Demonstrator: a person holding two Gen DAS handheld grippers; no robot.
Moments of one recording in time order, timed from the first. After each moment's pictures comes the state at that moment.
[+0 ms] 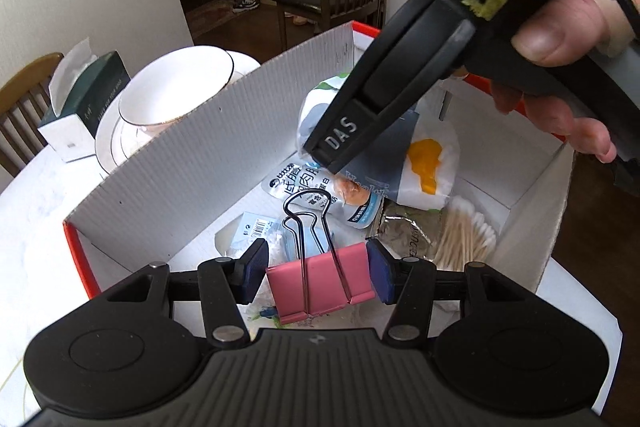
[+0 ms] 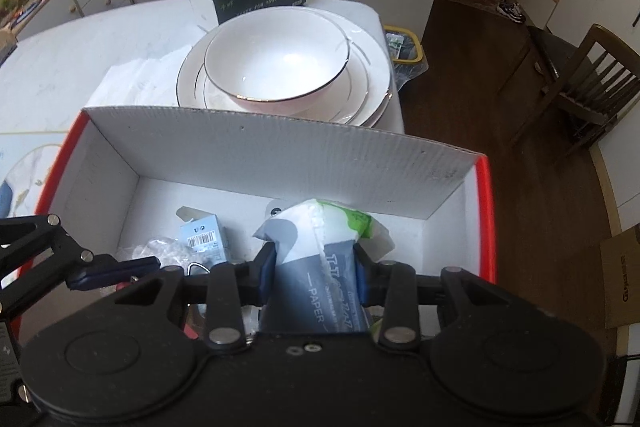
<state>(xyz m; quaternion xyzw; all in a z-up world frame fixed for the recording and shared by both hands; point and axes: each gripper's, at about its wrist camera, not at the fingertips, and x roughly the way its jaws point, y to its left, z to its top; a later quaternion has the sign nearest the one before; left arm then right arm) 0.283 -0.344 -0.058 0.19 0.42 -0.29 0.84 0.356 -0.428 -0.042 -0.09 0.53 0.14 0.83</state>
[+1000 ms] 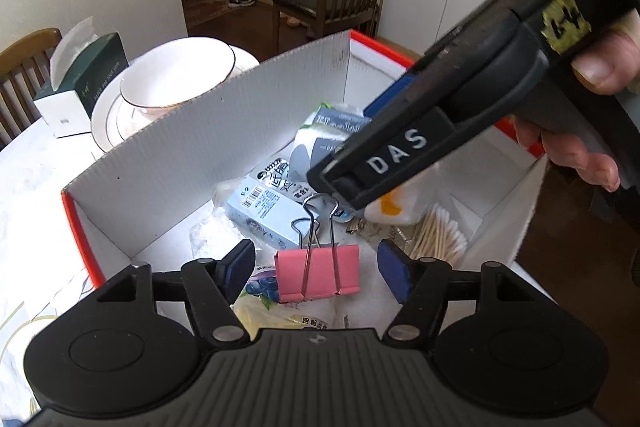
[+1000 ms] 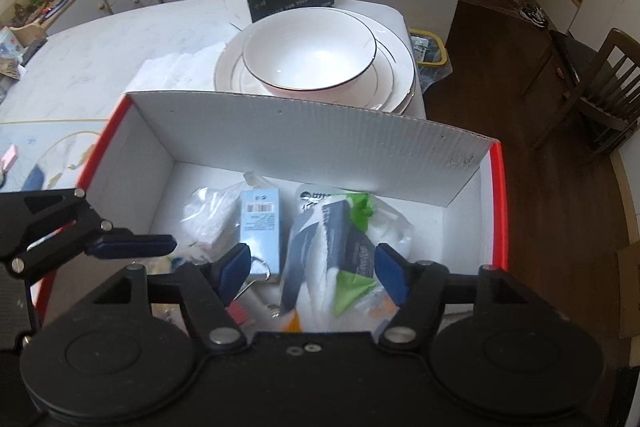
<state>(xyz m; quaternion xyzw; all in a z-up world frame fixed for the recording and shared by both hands) 0.271 -0.323 -0.046 0.13 0.43 -0.31 0.84 0.331 -0.436 -0.025 -0.07 0.52 0.18 0.83</state>
